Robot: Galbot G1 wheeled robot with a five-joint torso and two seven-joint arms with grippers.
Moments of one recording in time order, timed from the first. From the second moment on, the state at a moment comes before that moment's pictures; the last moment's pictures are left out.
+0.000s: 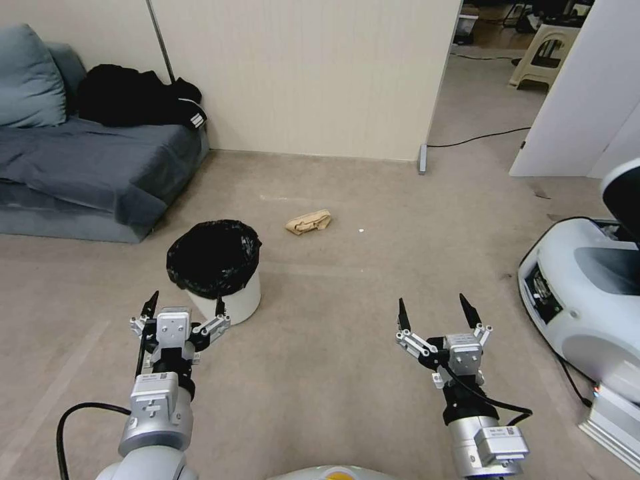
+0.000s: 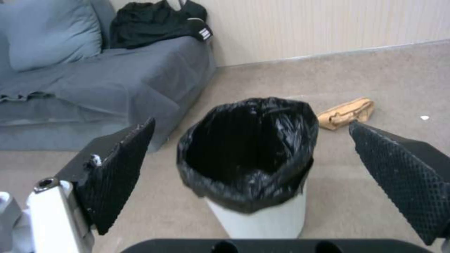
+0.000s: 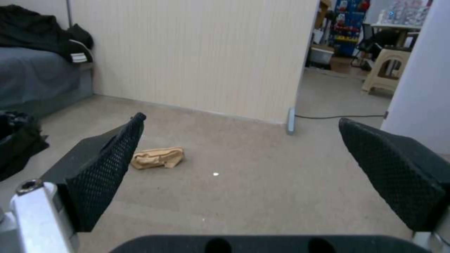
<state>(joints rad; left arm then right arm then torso) 1.82 -1.51 -0.51 -2.48 0.17 0.36 -0.20 -1.90 1.61 0.41 2.32 -0.22 0.12 0.02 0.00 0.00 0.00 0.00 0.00</state>
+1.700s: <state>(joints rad) 1.48 -1.42 -0.70 -2.18 -0.22 0.55 -0.36 -1.84 1.61 0.43 2.25 -0.22 0.16 -0.02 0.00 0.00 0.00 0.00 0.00</state>
